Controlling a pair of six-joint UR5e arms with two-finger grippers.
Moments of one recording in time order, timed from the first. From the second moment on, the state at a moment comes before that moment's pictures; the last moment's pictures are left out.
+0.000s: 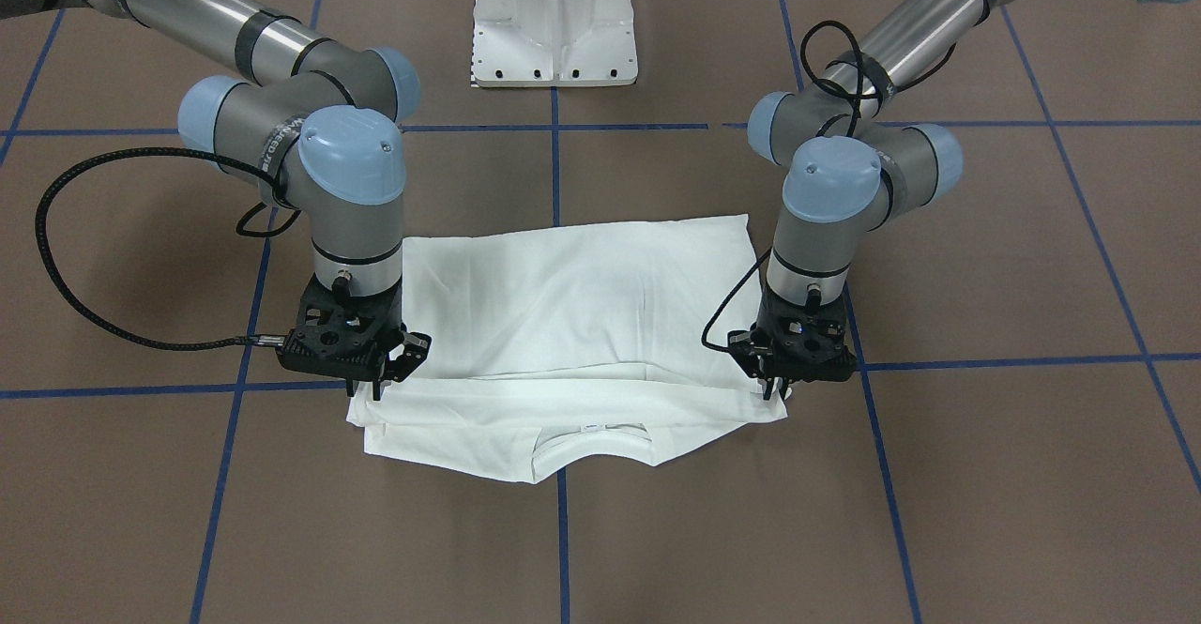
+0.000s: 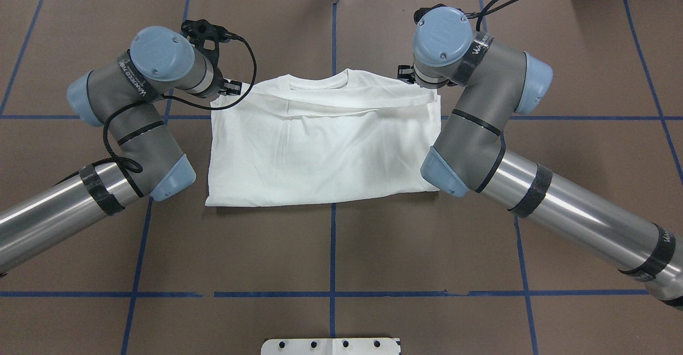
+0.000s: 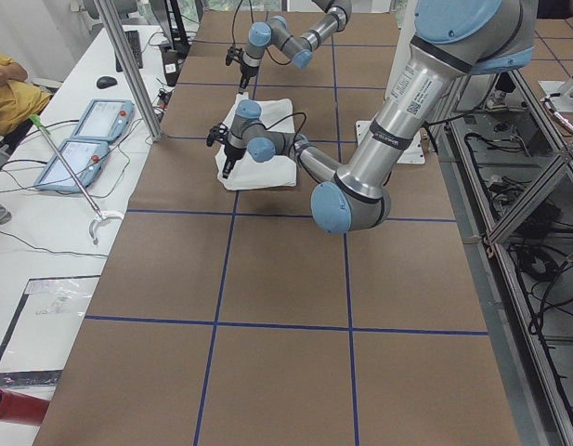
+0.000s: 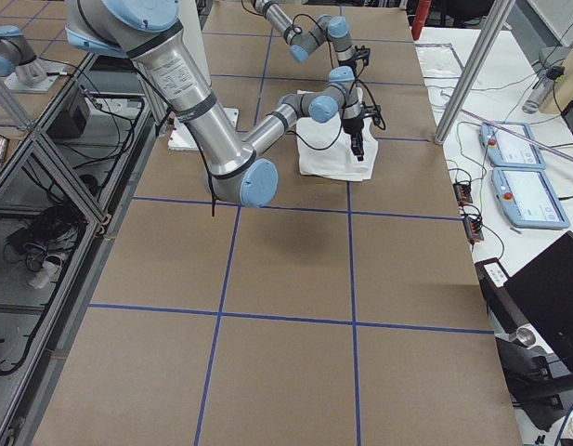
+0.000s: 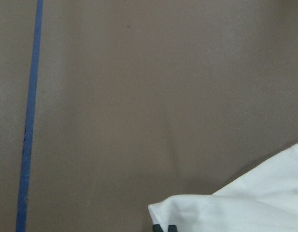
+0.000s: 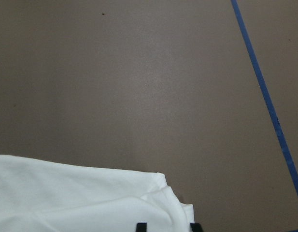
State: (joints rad) left arm -0.75 -2.17 -1.41 -1.98 -1.73 -0.87; right arm 0.72 -0.87 1.49 -1.52 1.64 1.15
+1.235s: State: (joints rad) left arm -0.51 -1.82 -1.81 -2.09 -1.71 -1.10; right arm 0.70 -0.92 1.59 -1.52 1.64 1.13
